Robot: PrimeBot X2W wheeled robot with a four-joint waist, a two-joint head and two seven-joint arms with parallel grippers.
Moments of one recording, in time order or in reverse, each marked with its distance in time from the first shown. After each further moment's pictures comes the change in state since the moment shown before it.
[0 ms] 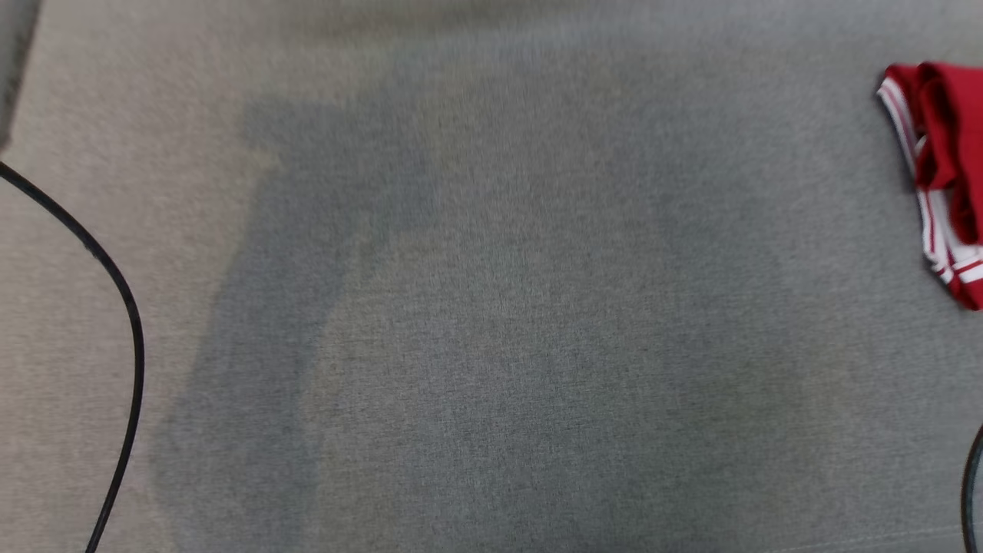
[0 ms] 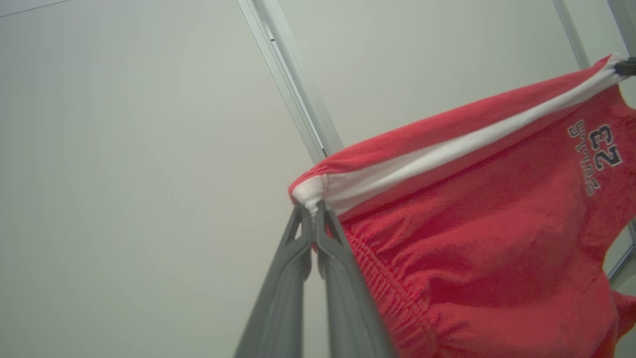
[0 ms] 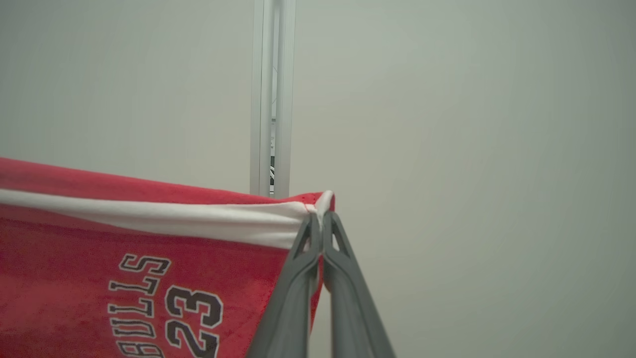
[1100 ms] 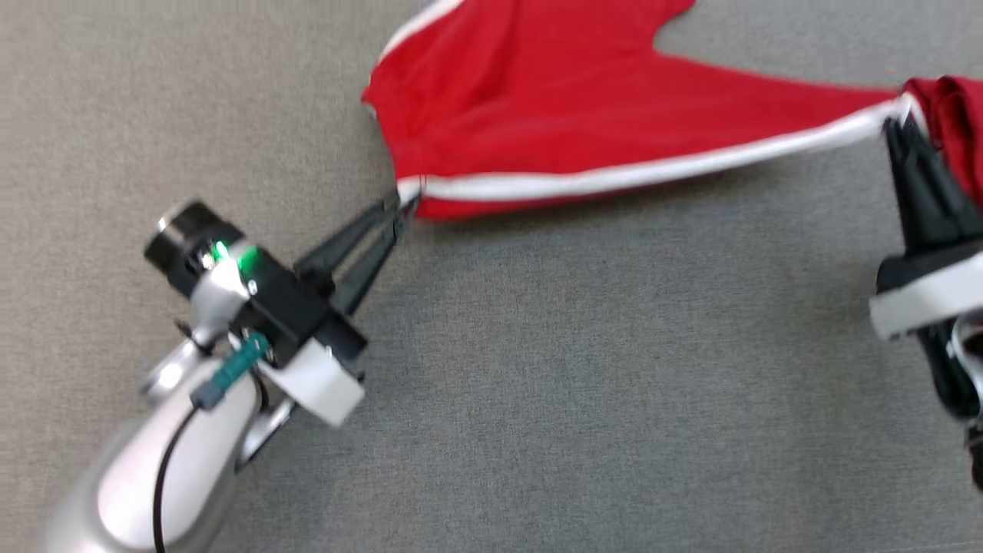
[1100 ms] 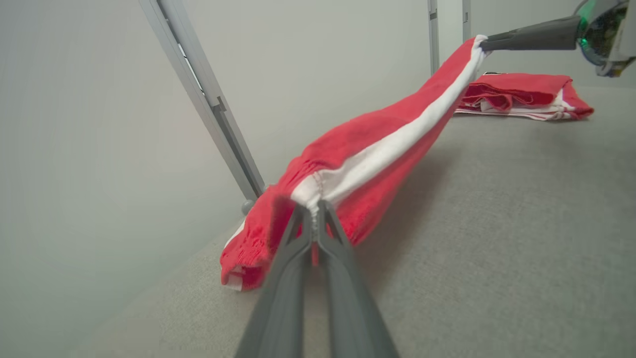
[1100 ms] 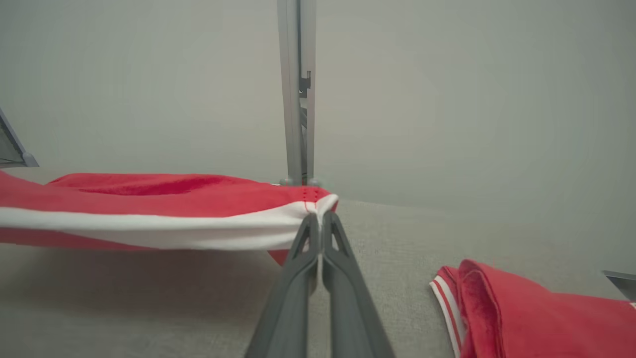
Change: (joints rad) left arm 0.924 0.060 0.072 -0.540 0.196 -0.032 -0.003; right arm 0.904 -0.152 -0.026 -0.454 0.033 0.000 0.000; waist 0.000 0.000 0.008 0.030
